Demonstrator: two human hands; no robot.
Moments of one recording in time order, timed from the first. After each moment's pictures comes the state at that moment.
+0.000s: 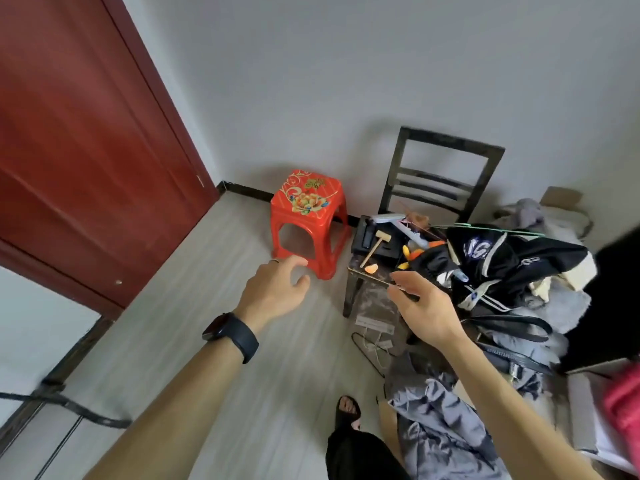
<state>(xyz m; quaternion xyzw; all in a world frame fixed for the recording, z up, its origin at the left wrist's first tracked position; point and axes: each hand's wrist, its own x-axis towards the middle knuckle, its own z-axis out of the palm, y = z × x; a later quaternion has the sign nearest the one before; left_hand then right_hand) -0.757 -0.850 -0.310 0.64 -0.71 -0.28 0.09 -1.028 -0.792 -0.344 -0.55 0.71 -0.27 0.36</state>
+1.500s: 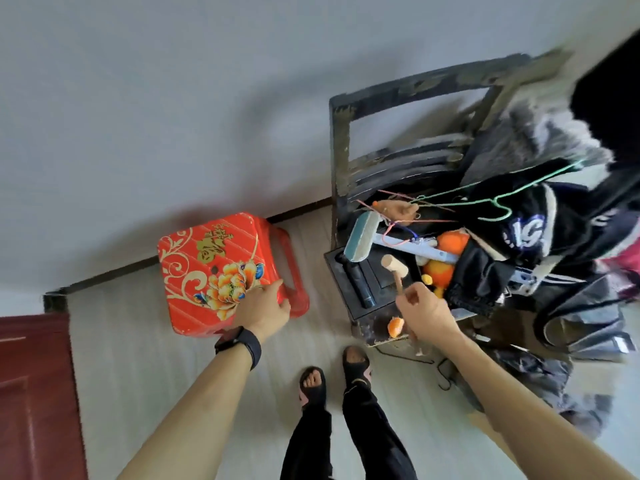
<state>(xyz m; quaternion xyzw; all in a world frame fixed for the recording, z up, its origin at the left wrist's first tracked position) -0.859 -1.436 -0.597 0.42 -0.82 -0.29 -0.26 -1.063 -1.207 -0.578 -0.11 0.89 -0.17 0.40</state>
